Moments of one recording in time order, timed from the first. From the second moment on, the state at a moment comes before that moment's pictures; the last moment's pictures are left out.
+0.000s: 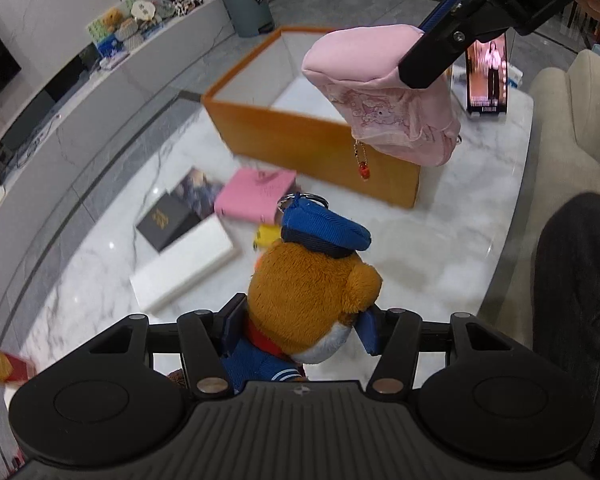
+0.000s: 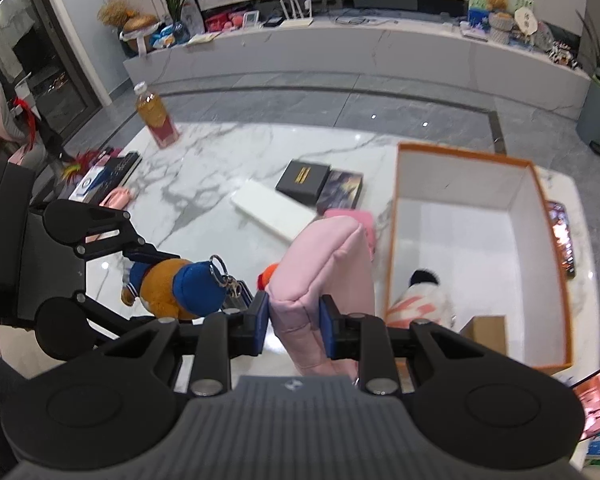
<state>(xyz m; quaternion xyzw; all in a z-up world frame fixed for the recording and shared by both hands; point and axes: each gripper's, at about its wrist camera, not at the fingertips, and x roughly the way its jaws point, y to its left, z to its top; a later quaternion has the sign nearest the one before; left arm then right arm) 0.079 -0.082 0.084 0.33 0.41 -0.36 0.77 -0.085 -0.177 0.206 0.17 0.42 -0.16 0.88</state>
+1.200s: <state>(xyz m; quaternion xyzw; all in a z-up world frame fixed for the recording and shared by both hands) 0.196 -0.227 0.102 0.08 0.43 -0.35 0.83 -0.143 -0.329 0.200 0.22 0.38 -0.27 0.86</state>
